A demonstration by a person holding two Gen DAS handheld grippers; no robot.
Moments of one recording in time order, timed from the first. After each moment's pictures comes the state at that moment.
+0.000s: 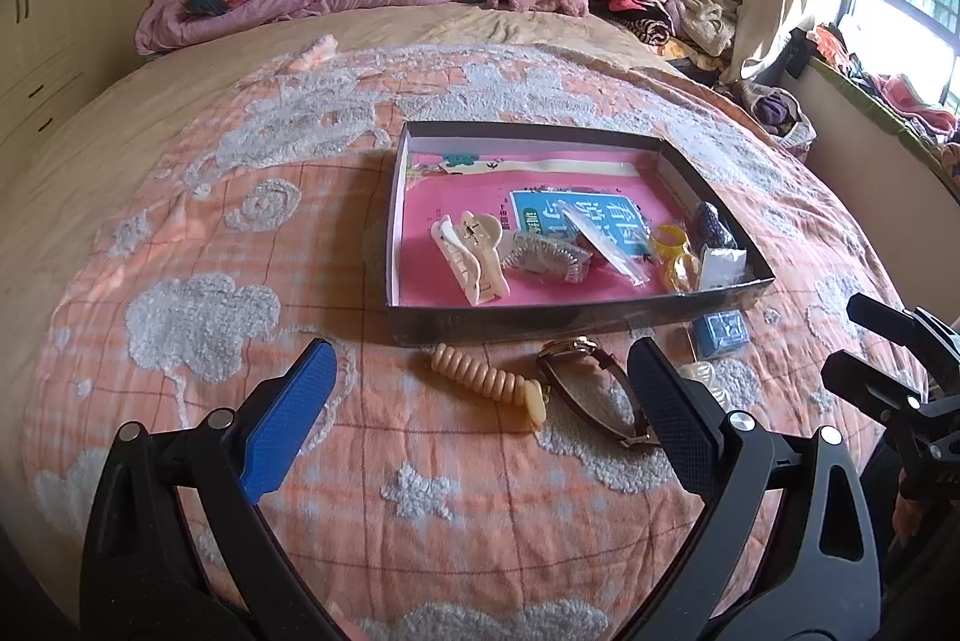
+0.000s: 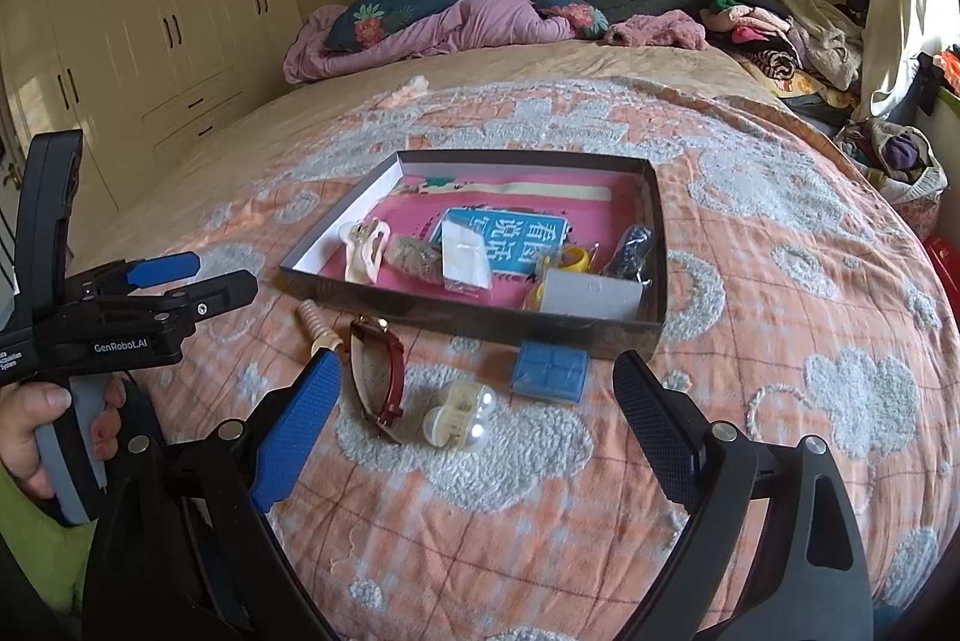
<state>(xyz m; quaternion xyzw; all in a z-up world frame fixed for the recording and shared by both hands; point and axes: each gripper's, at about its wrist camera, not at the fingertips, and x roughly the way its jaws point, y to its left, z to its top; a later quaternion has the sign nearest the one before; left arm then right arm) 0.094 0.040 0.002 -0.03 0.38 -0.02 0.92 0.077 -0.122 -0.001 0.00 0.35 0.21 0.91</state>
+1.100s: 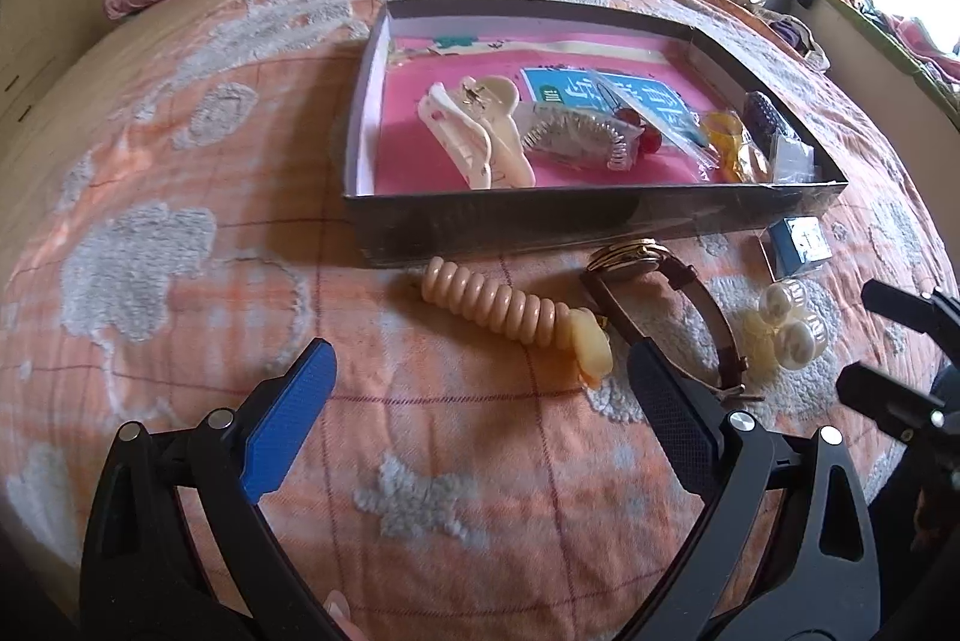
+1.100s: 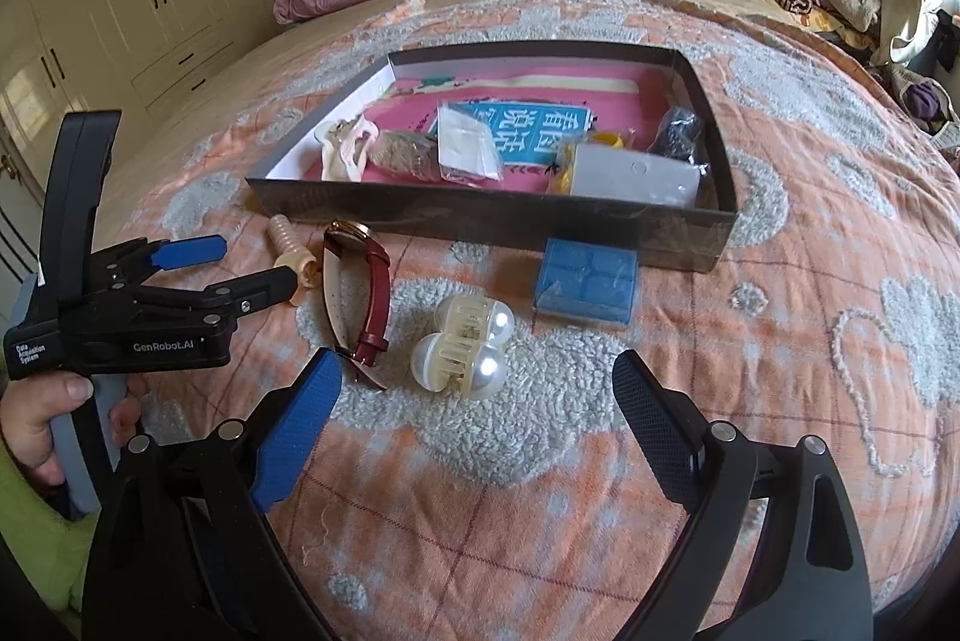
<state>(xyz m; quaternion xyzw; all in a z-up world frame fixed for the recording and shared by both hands) 0.129 0.041 -0.070 -0.01 0.46 -0.03 0.89 0.102 -0.101 -0.065 0.00 0.43 0.22 0.88</state>
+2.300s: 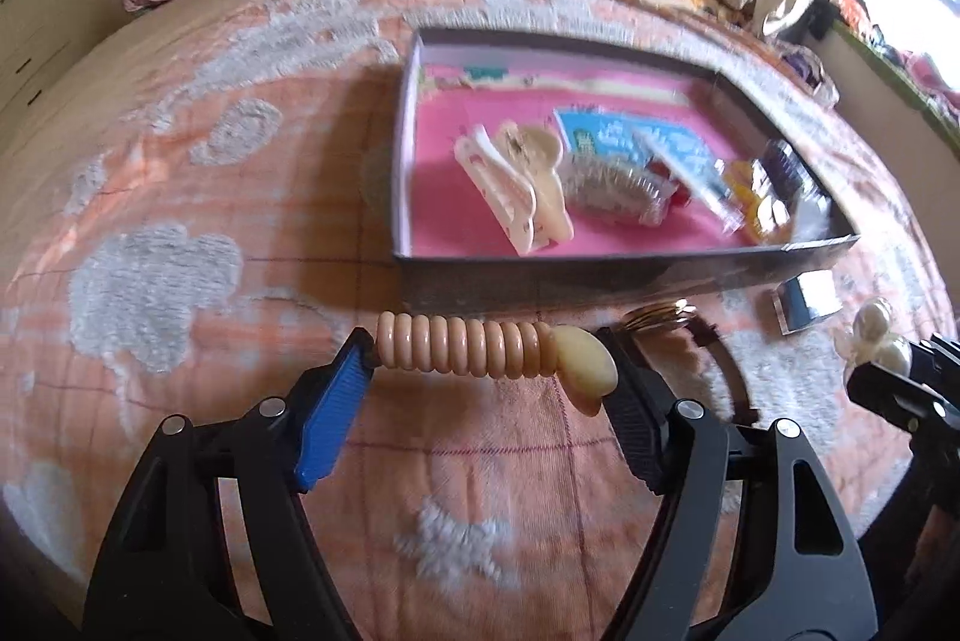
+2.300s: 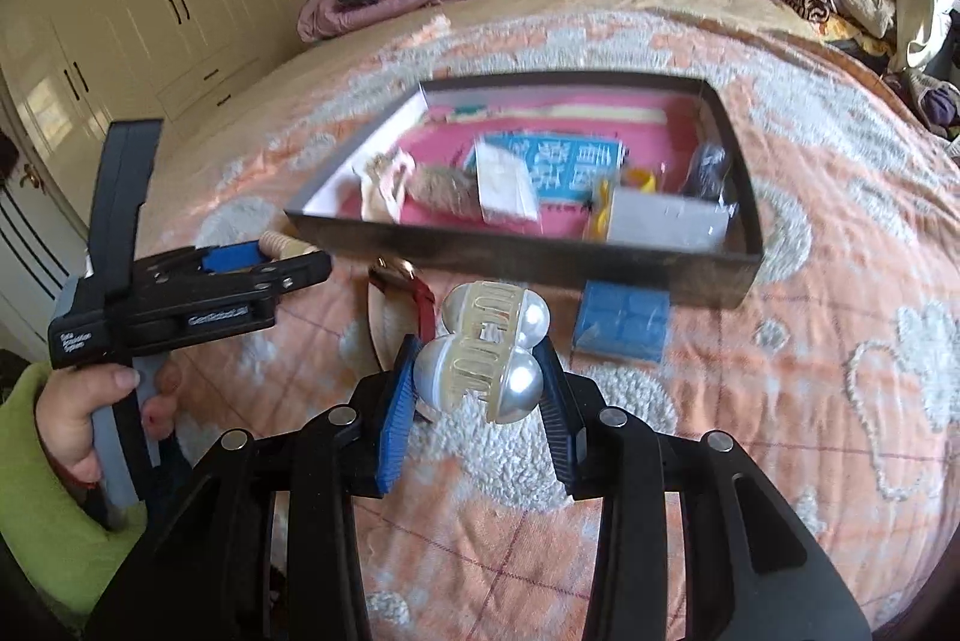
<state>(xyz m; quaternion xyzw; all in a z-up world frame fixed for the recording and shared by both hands) 0.132 0.062 -0.053 -0.03 0.44 -0.02 0.90 0.101 -0.098 -0.041 0.02 0.40 0.25 0.88</state>
